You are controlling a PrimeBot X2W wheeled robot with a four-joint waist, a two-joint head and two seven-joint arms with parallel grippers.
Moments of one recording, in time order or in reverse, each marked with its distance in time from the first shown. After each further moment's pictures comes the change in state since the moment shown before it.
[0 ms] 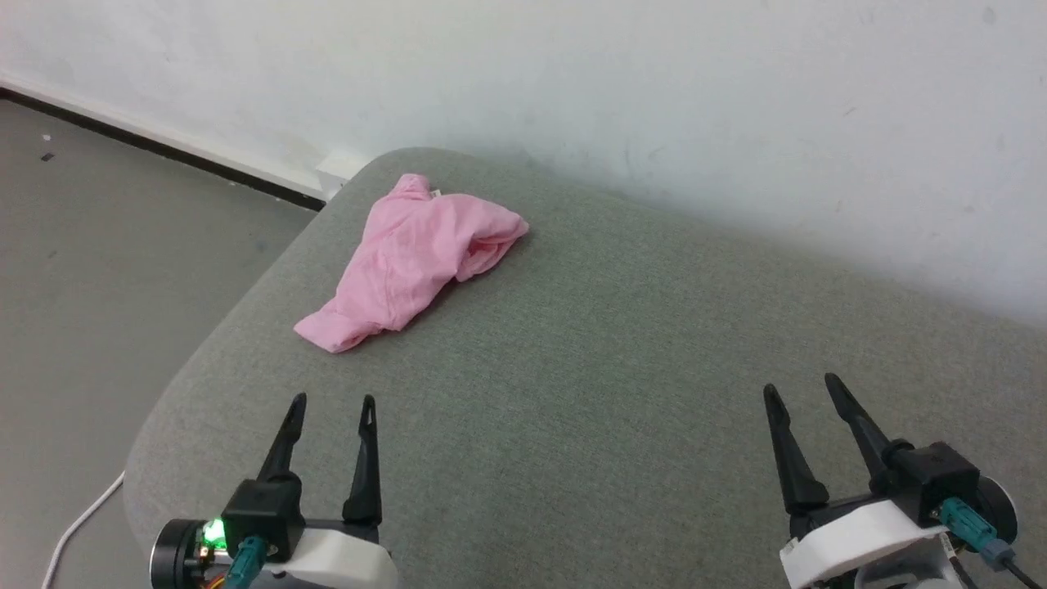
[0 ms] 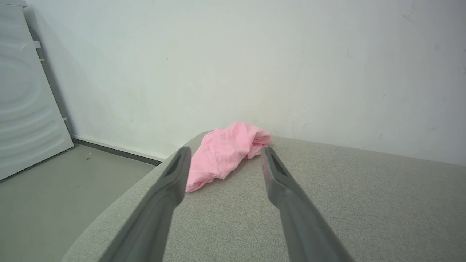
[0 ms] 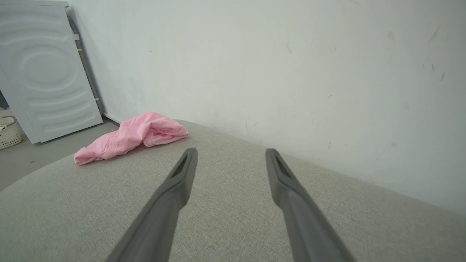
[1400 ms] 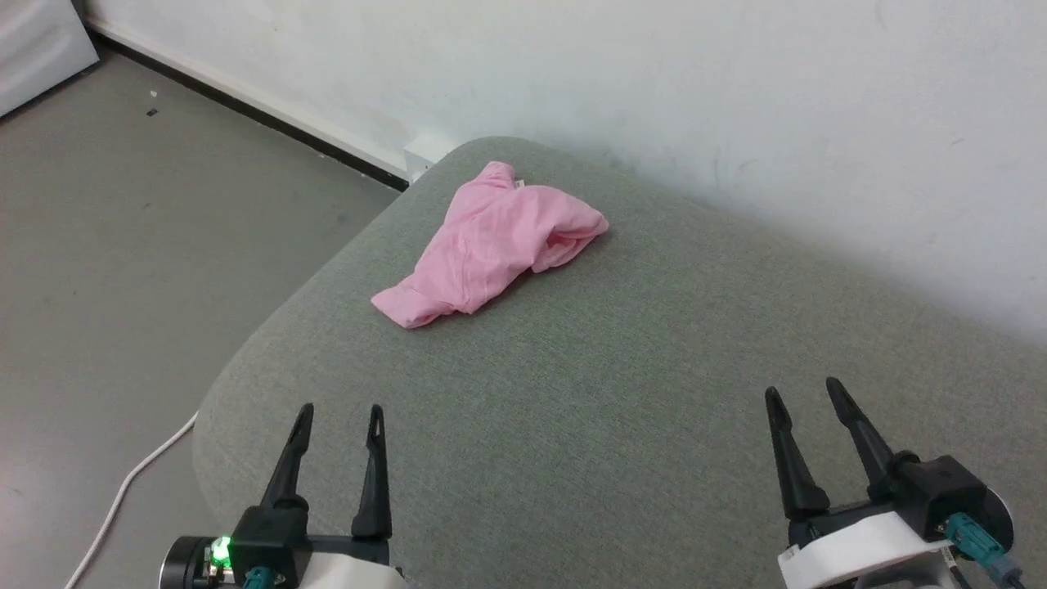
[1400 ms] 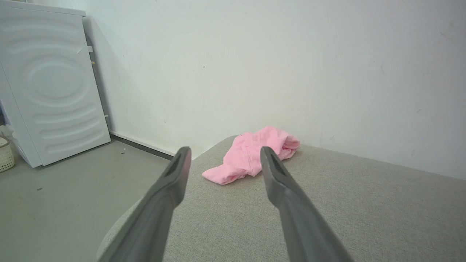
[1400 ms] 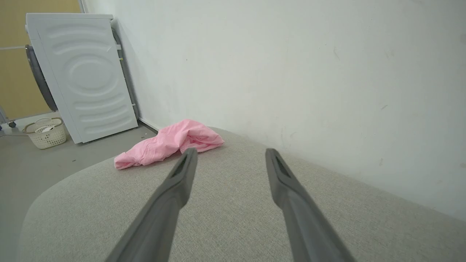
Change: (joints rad) left arm 0.039 -0.002 -0.038 -0.023 -0.014 0.034 -0.071; right arm 0.008 0.001 0.007 0.025 0.027 0.000 -0.074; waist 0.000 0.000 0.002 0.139
